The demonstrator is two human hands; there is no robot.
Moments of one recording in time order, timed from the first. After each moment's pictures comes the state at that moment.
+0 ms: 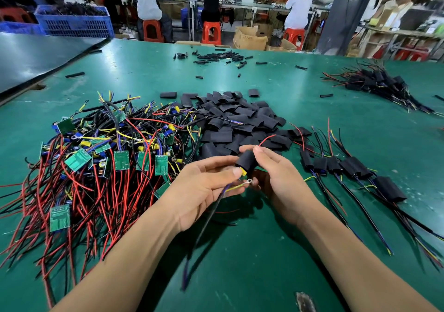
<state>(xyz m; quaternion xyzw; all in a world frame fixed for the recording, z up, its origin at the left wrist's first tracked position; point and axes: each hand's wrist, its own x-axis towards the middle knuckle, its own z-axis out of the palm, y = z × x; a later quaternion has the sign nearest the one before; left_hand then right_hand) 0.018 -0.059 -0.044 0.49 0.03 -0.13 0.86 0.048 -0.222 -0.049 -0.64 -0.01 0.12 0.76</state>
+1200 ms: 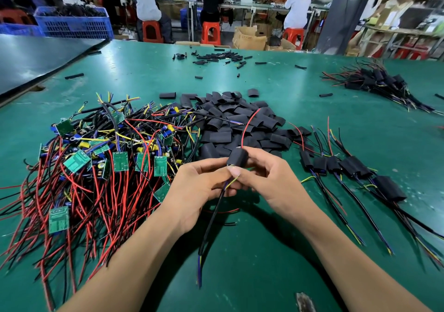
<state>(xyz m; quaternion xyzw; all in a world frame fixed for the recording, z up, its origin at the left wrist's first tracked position) 0.019 -0.060 -0.052 0.57 0.07 -0.06 0.82 0.040 -0.226 -0.051 -0.75 -0.19 0.04 0.63</state>
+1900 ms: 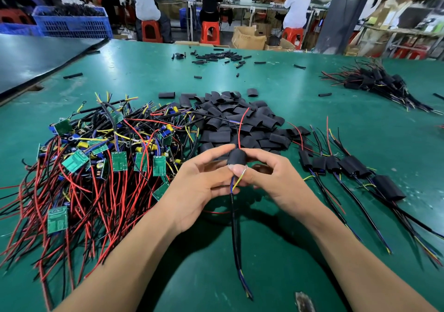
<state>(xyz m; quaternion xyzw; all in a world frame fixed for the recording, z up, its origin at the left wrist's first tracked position) 0.018 -0.058 -0.046 0.54 -0.02 -0.09 0.84 0.044 -0.235 -0.046 -0.75 -0.20 0.07 0.62</state>
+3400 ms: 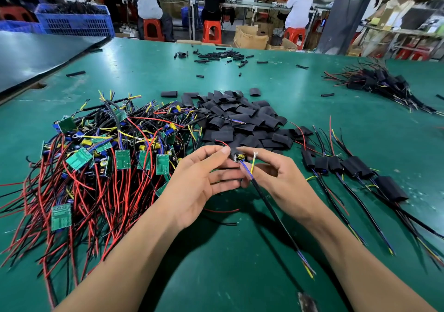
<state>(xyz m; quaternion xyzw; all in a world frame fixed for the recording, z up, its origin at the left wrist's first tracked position) 0.022 -0.055 -0.043 0.50 0.01 -0.07 0.86 0.036 -0.233 -0.042 -0.77 -0.20 0.06 0.61</state>
